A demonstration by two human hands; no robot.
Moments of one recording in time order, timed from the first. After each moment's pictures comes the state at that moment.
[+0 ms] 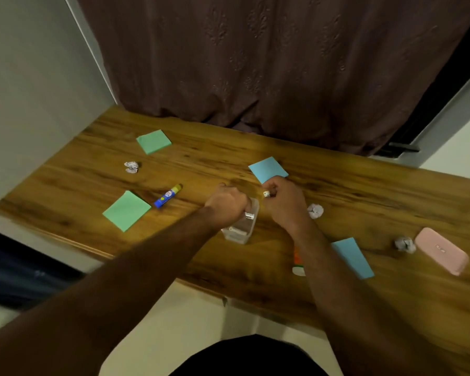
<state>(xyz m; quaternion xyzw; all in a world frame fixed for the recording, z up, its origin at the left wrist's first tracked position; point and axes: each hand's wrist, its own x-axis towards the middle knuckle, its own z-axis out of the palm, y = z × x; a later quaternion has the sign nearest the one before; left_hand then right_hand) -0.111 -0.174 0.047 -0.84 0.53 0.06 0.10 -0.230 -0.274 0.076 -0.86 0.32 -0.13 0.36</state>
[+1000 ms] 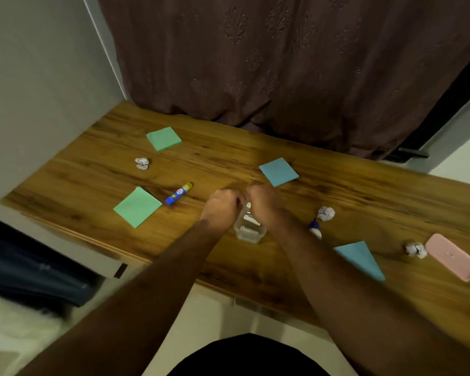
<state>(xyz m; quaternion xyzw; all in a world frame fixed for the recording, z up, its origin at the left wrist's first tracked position) -0.106 -0.130 0.031 -0.89 0.37 0.06 -0.26 -0.167 -0.237 0.058 -0.98 0.19 0.02 0.10</state>
